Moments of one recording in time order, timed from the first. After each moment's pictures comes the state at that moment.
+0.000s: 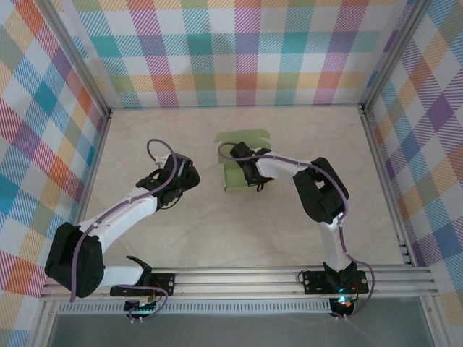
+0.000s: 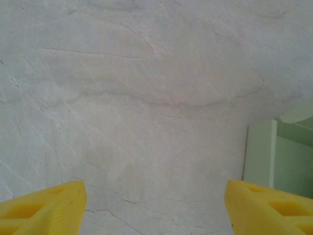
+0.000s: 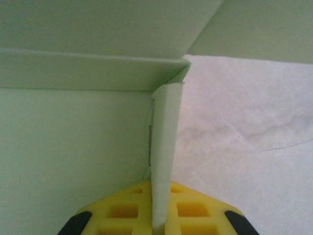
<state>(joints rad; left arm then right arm) -0.48 1.30 0.84 -0.43 -0.30 -0.81 0.68 2.11 1.49 -0.73 0.48 0.45</state>
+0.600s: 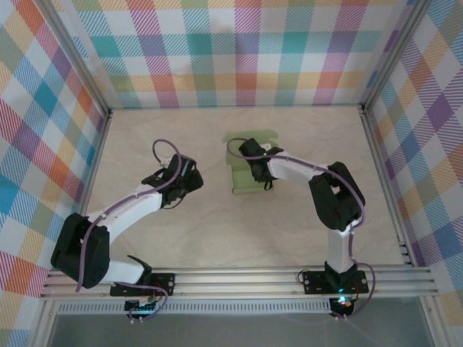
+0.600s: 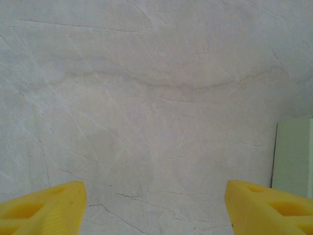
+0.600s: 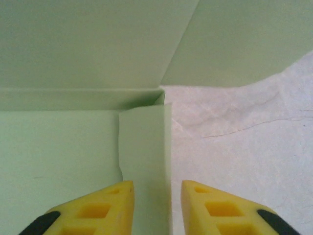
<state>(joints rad) -0.48 1.37 0.84 -0.42 -0.25 -0.81 0.65 1.93 1.36 -0.67 0.46 0.43</state>
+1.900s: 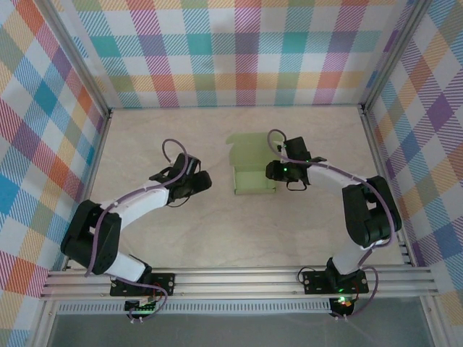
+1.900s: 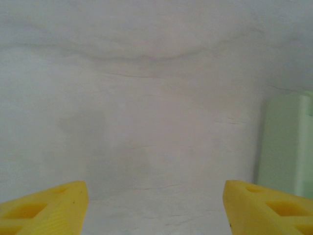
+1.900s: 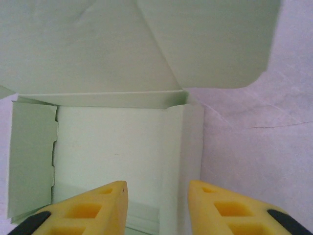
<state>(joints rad) -0.48 1.49 0.85 -0.27 -0.04 -0.77 0.35 1.68 0.99 -0.26 -0.24 0.40</state>
